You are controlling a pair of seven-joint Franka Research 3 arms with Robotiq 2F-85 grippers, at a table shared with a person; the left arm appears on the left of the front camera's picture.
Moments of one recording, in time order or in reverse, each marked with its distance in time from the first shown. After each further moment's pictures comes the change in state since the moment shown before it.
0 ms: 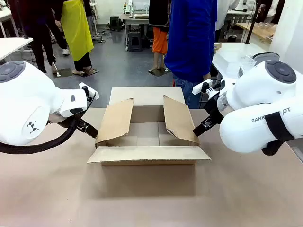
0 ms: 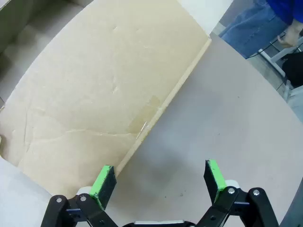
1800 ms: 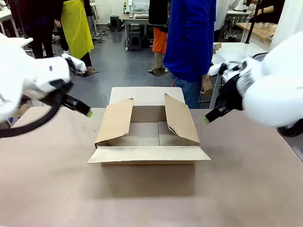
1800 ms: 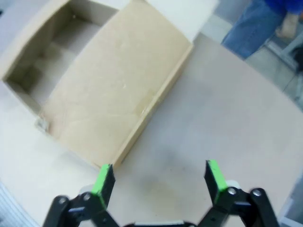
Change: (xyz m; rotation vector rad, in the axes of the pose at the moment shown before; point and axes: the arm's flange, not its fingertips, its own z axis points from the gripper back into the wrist) left arm 0.018 0.026 0.119 -0.116 -0.138 0.075; right arm -0.002 -0.042 0.097 0.134 -0.023 -0.128
